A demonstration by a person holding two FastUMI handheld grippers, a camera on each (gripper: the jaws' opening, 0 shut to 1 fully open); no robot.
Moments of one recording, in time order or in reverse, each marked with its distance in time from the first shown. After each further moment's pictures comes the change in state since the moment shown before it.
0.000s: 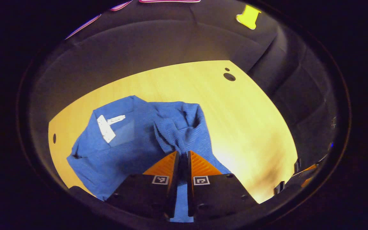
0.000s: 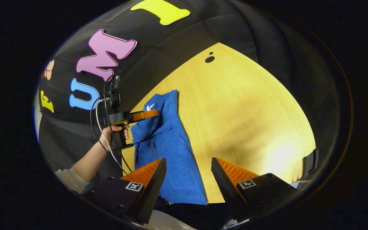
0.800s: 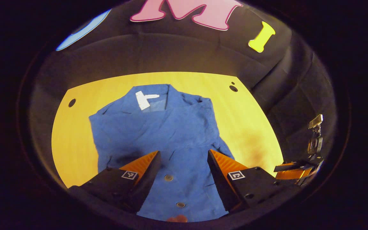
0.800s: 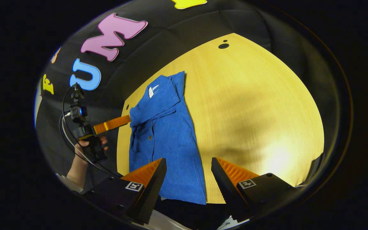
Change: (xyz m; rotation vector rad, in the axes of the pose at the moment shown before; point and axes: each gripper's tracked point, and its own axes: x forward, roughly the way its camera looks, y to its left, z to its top) left arm -0.139 0.062 -0.152 -0.195 -0.109 0.112; right arm 0.040 0.017 -0.062 -0.141 0.116 -0.013
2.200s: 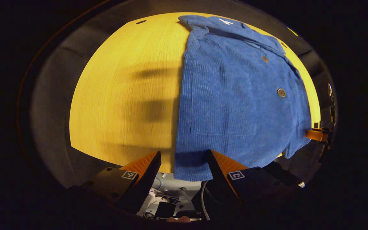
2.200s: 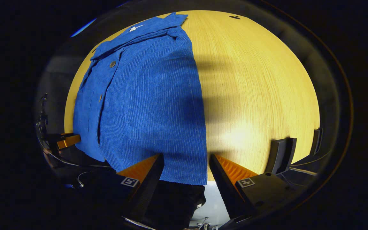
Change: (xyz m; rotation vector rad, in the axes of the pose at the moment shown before) left arm -0.037 0.148 -0.304 -0.192 0.427 0.227; right arm 0.059 -0.038 -0.165 -0.209 0.319 -0.428
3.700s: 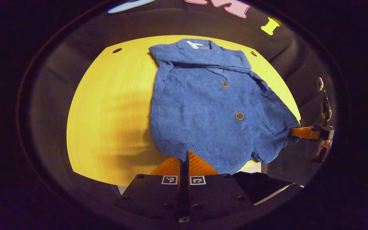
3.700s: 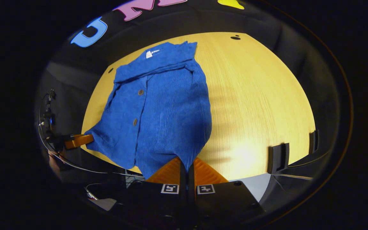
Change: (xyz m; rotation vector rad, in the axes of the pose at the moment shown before) left arm -0.081 -0.058 0.069 0.172 -0.278 -0.138; right arm -0.083 0.046 0.046 0.071 -0.289 0.125
